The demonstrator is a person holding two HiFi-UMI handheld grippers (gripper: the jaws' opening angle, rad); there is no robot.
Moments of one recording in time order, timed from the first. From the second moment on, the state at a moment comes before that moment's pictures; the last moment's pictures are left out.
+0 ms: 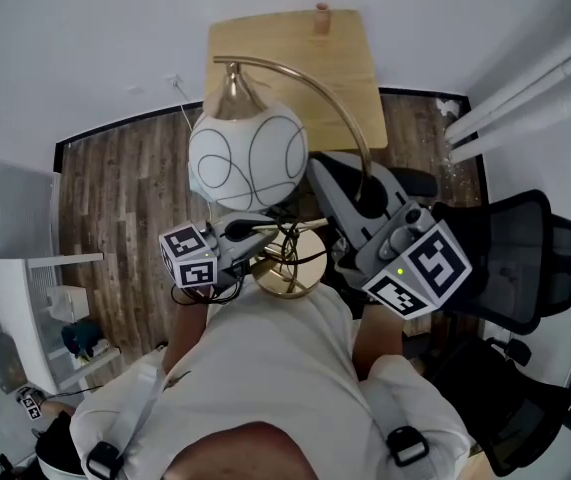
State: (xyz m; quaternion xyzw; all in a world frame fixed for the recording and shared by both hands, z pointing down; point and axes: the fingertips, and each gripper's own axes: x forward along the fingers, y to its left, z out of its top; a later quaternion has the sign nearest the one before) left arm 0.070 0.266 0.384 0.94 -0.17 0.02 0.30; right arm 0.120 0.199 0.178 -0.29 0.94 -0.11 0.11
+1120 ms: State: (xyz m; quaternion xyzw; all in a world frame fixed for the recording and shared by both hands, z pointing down) left arm 0.053 0.147 0.396 0.94 -0.16 0.03 0.30; right arm 0.105 0.079 0.191 -0.30 0.94 -0.11 0.10
